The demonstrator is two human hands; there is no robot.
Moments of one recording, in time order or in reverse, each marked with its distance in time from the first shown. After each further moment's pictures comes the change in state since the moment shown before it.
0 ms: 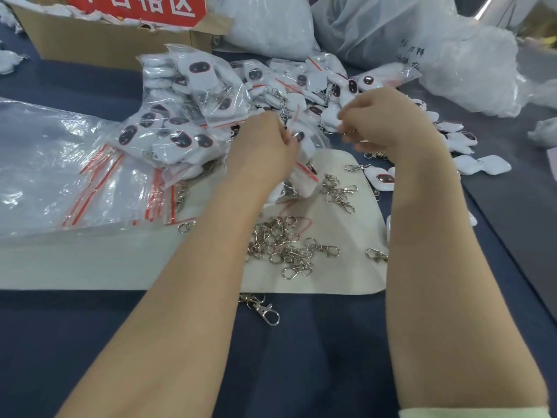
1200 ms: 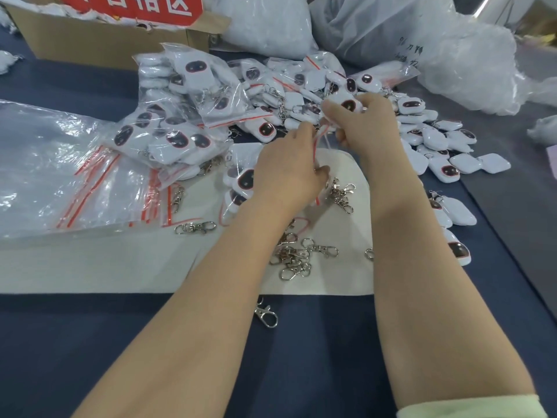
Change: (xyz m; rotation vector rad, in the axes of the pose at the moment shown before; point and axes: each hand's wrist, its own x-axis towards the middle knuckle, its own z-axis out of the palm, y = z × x) left_hand -0.012 0.007 0.036 0.126 -0.009 0.307; right_hand 0.027 0.023 0.036 0.476 0.242 -0.081
